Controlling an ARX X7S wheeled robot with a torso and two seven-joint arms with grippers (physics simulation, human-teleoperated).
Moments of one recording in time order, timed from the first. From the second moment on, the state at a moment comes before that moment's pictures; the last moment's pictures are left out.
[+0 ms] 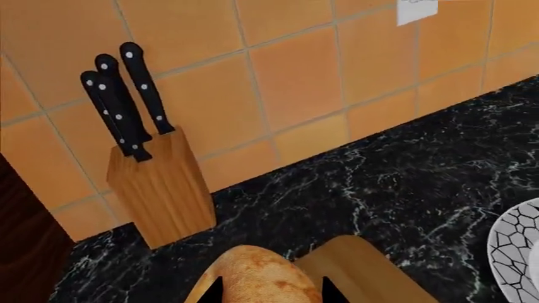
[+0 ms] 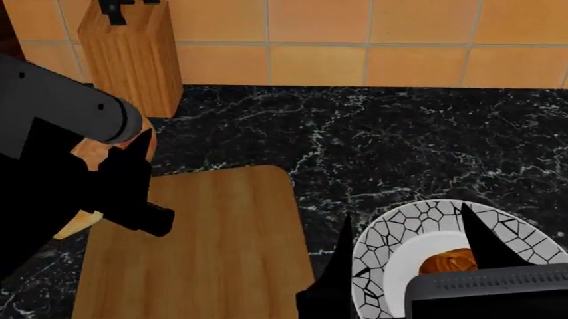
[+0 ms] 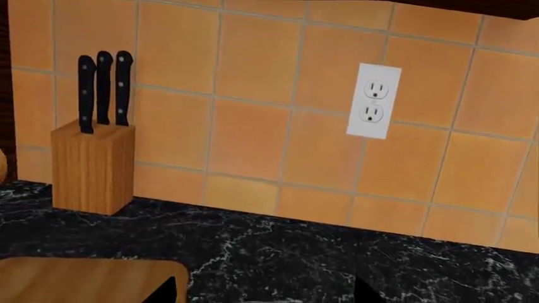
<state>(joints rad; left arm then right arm) -1.47 -0.73 1.07 0.46 -1.74 -0.71 -1.08 0.70 1.02 -0.79 -0.96 1.15 0.42 1.20</state>
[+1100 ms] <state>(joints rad) -1.43 -0.38 1.31 -0.29 -1.31 -0.73 -0.43 0.66 1.04 -0.80 -0.96 1.11 0.39 1.20</state>
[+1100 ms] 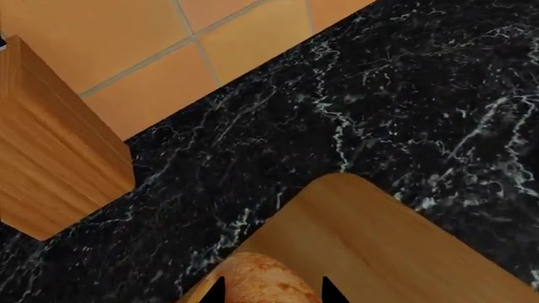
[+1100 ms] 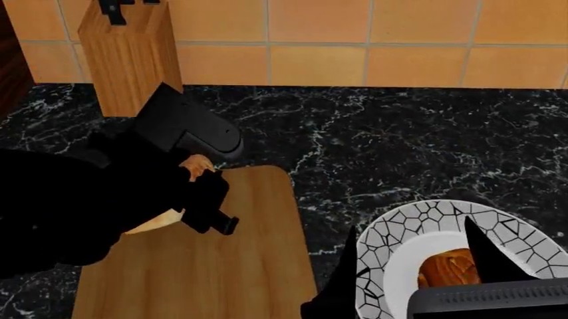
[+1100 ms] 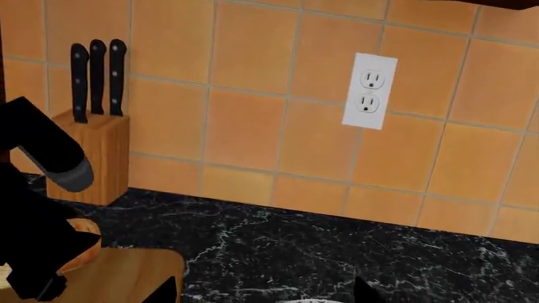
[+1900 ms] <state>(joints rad) -1.49 -0.50 1.22 0.02 -1.48 -0.78 -0.65 0.68 1.03 -0.81 -0.96 1.13 0.41 1.21</state>
